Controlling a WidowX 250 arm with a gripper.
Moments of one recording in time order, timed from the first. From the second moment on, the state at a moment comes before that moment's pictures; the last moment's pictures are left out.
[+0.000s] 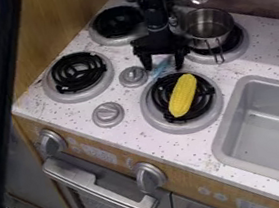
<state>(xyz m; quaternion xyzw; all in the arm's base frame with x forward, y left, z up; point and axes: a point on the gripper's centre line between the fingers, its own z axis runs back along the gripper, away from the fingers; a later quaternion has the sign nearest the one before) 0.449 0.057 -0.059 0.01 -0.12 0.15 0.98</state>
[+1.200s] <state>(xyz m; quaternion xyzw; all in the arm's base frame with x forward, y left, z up) 0.390 0.135 0.004 0.08 -0.15 0.20 0.96</state>
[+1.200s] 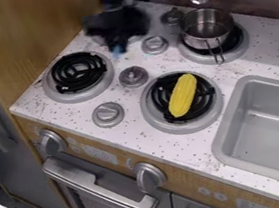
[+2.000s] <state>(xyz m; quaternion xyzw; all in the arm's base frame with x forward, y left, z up) 0.357 0.208 -0.024 0.07 -0.13 0.18 0.97</state>
